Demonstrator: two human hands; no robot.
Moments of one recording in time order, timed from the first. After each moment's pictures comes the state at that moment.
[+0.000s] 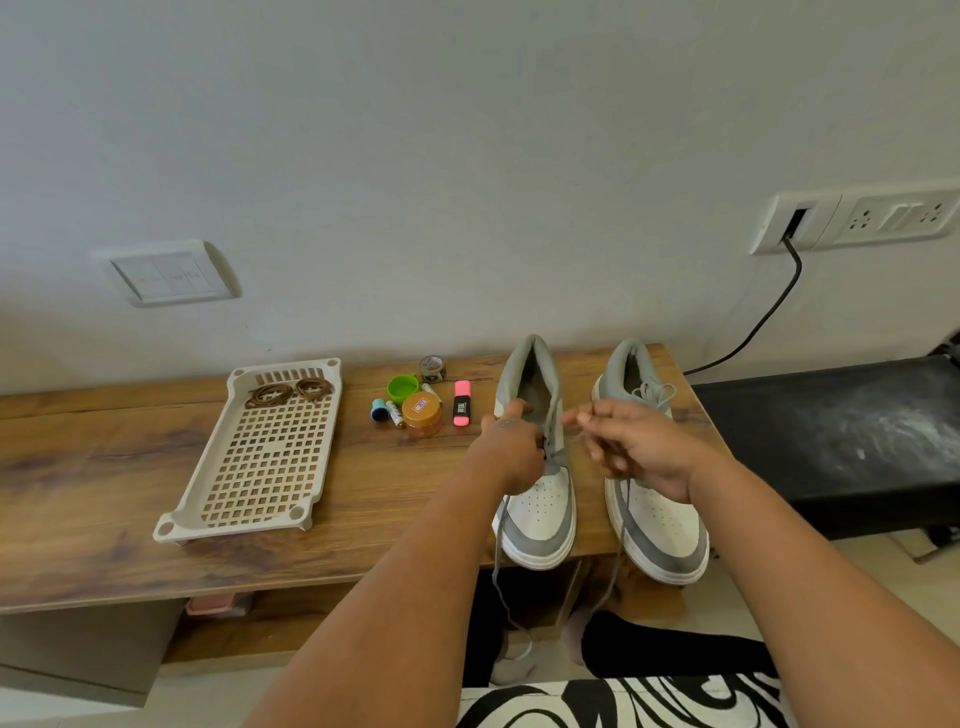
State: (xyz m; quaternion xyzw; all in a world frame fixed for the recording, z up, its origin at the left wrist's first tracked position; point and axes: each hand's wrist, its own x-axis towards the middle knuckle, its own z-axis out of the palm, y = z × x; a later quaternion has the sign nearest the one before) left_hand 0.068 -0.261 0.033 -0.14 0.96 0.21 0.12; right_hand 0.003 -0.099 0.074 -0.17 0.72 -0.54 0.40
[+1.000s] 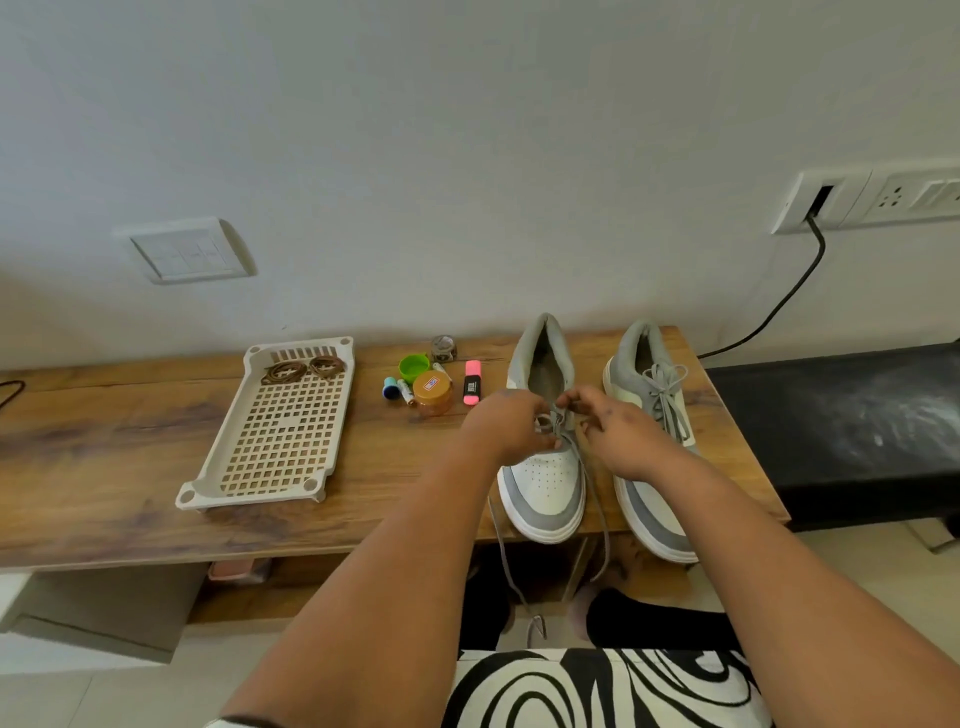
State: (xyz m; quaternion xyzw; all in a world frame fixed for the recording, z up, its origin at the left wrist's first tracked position) left_hand 0.077 -0.268 0.045 -0.12 0.97 0.21 0.07; right_hand 0.001 -0.113 0.034 -0.34 0.87 -0.29 0.20
